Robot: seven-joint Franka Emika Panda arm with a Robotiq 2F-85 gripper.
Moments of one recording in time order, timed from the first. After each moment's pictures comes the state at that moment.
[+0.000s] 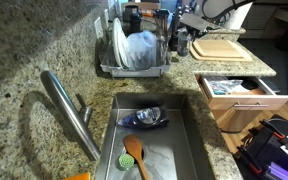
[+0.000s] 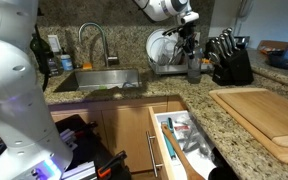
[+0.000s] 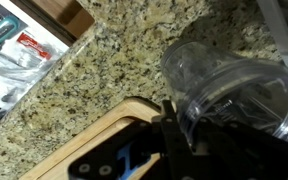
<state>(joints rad) 0.06 0.40 -0.11 -1.65 -0.30 2.28 1.47</state>
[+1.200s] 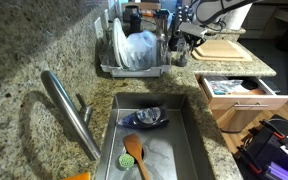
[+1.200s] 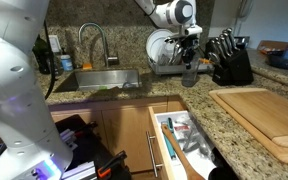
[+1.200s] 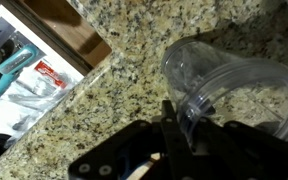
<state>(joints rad) 0.04 0.51 -0.12 -1.59 -0.11 2.20 1.33</state>
